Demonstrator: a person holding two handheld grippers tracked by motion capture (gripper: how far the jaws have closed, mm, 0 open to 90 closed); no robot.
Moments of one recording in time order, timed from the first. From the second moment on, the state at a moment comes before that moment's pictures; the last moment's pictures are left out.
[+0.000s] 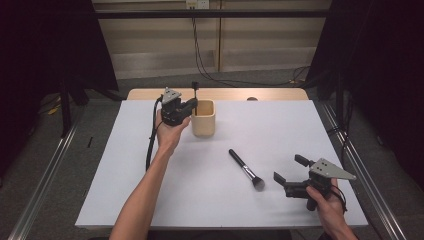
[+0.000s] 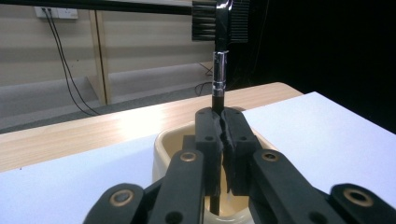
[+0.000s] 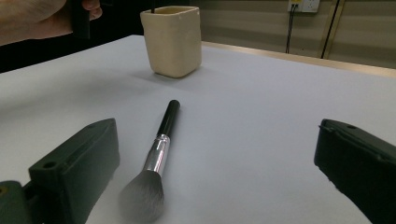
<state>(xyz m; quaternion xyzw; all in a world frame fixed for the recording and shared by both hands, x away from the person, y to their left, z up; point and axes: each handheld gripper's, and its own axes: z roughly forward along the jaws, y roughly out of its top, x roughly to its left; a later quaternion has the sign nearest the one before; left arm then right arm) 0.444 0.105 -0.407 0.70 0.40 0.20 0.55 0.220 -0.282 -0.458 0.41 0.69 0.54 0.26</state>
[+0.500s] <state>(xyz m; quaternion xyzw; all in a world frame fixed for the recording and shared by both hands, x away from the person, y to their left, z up) 0.444 0.108 -0.407 0.71 0.40 0.19 0.55 0.220 -0.283 -0.458 0.41 0.69 0.54 0.26</state>
